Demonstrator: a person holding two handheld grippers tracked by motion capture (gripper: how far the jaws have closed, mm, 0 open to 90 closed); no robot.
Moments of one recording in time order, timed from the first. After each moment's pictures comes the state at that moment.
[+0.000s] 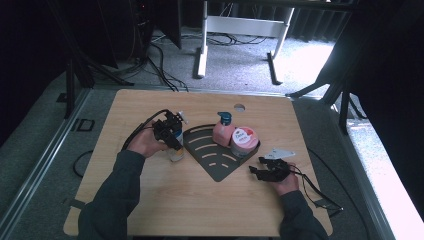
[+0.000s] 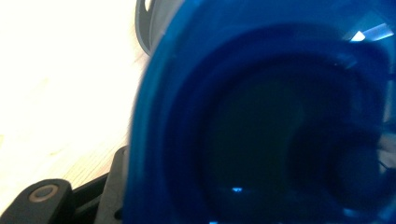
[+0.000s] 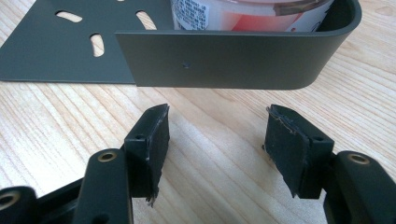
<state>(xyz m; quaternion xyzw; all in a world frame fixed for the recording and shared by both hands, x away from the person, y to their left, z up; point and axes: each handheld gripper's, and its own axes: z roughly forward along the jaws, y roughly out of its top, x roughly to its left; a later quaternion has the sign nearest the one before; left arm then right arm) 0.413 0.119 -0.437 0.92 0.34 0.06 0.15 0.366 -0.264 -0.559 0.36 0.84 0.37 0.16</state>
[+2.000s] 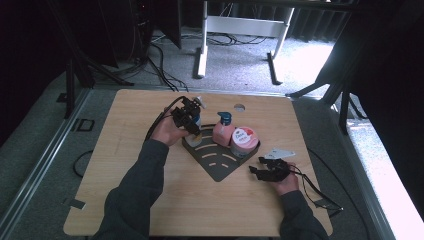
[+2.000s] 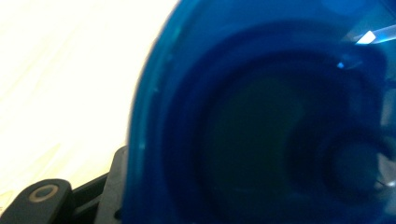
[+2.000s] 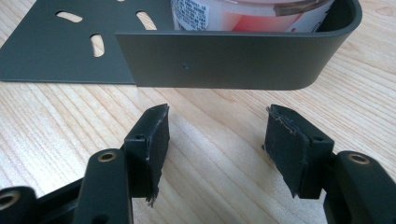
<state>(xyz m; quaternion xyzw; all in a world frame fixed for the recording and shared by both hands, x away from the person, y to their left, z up) 0.445 0.068 -0.415 0.90 0.38 0.09 0.19 0.366 -0.264 -0.559 0.36 0.84 0.37 0.16</state>
